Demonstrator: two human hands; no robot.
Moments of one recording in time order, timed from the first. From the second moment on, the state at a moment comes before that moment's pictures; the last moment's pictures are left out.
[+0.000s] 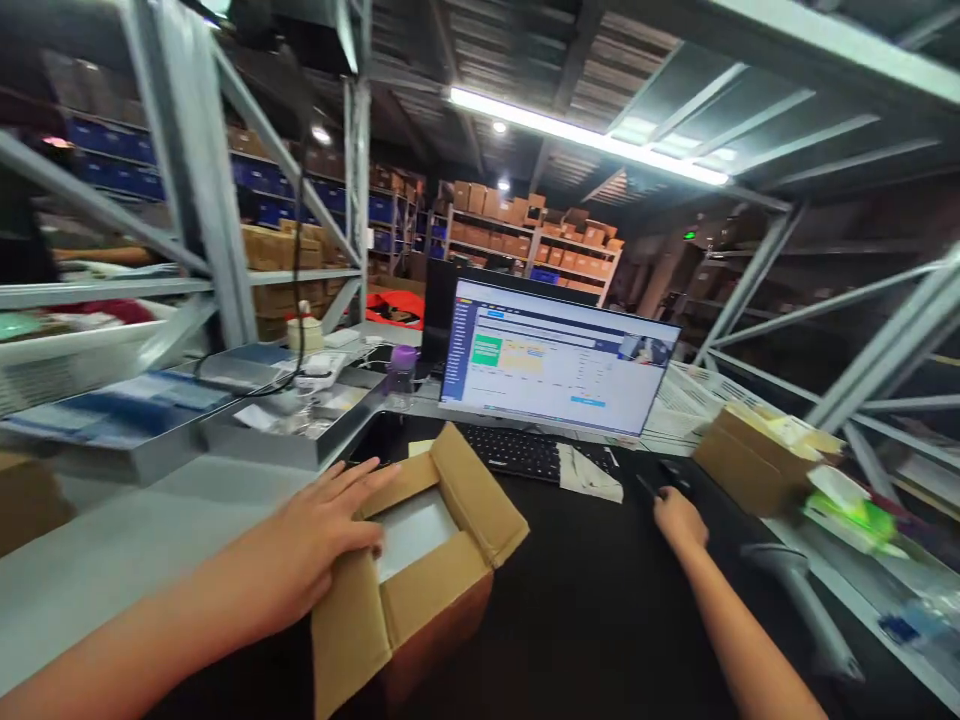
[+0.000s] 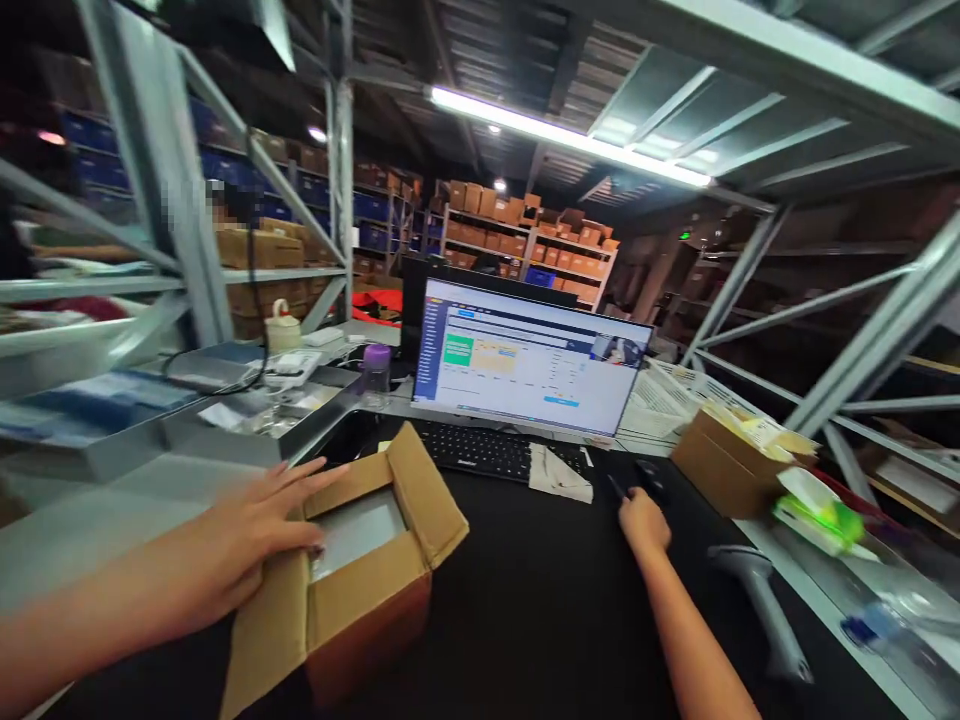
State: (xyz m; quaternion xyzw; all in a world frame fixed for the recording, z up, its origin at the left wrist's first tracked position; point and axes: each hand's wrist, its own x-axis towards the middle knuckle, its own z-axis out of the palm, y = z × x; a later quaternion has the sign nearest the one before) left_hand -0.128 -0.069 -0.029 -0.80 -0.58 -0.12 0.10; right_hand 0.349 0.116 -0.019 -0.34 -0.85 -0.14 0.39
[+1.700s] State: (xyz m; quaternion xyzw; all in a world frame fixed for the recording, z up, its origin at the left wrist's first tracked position) left_hand -0.164 -0.004 -0.072 -0.67 -0.60 -0.36 -0.24; right_hand 0.169 0.030 -0.081 -0.30 -0.85 0.39 0.17
